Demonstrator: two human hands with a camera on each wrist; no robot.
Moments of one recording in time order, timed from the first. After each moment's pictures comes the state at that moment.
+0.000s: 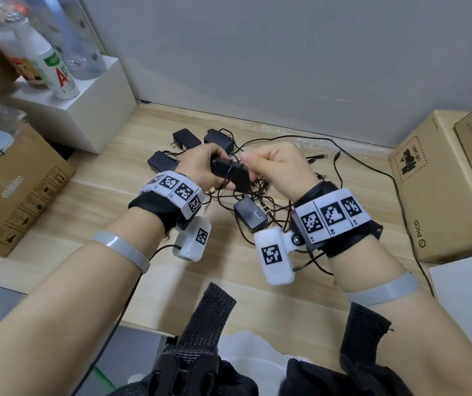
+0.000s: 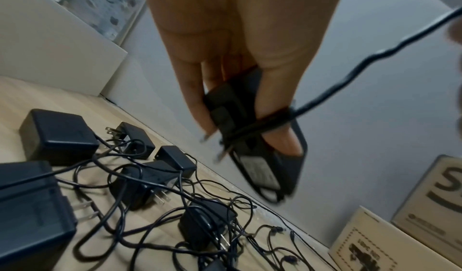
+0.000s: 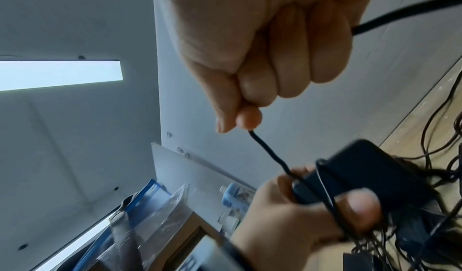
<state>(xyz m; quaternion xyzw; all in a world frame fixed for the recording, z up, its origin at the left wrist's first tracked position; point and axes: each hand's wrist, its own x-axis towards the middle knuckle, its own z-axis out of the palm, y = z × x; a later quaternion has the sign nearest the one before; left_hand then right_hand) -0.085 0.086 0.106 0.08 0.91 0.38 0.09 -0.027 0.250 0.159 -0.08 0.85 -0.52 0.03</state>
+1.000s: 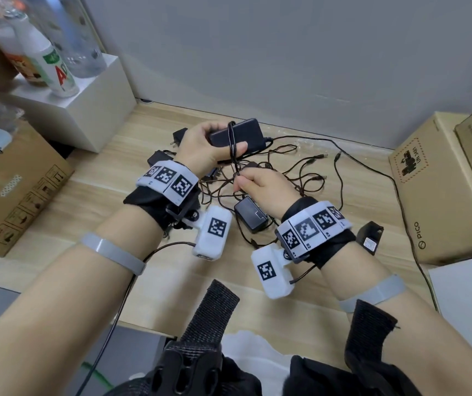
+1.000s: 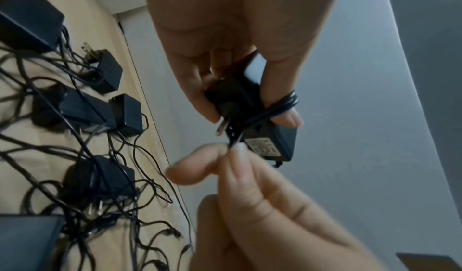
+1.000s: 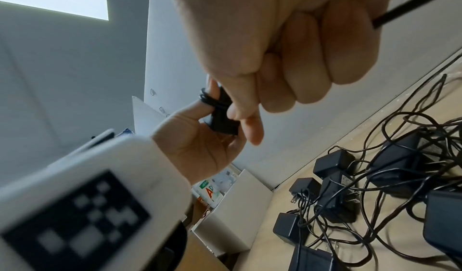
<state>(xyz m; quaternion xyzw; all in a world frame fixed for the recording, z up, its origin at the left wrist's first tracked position) -0.084 0.095 0.129 0.02 0.71 0.70 0.09 -0.028 0.238 0.122 -0.08 0.92 -0.36 0.12</state>
